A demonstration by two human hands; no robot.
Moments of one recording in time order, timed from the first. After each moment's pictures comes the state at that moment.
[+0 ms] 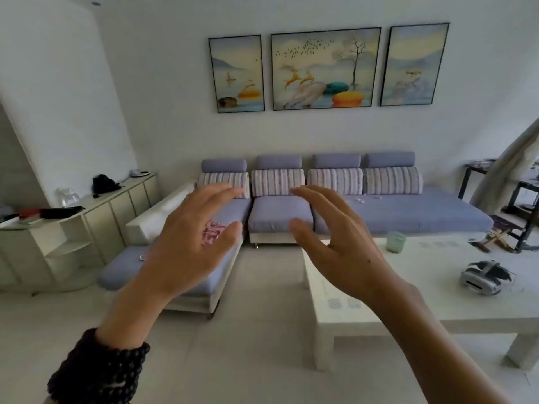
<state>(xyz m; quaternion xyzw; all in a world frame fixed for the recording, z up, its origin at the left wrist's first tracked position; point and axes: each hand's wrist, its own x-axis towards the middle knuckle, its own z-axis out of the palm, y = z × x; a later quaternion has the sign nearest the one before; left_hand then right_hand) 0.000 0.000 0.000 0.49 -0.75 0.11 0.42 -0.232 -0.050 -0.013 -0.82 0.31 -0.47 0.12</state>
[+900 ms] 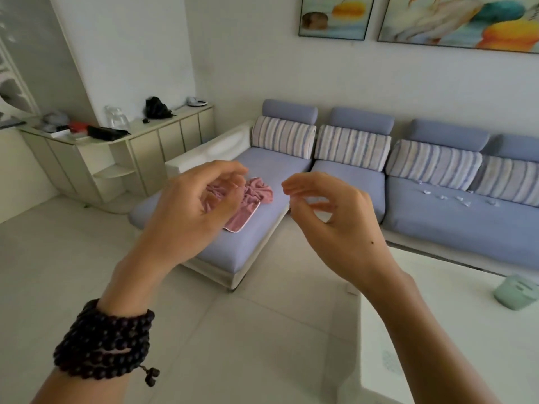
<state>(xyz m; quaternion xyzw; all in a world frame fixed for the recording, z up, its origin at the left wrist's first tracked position) 0.193 -0.372 -0.089 0.61 -0.60 -0.01 0.52 -0.003 -0.467 -0.080 -0.83 0.22 -0.43 0.29</state>
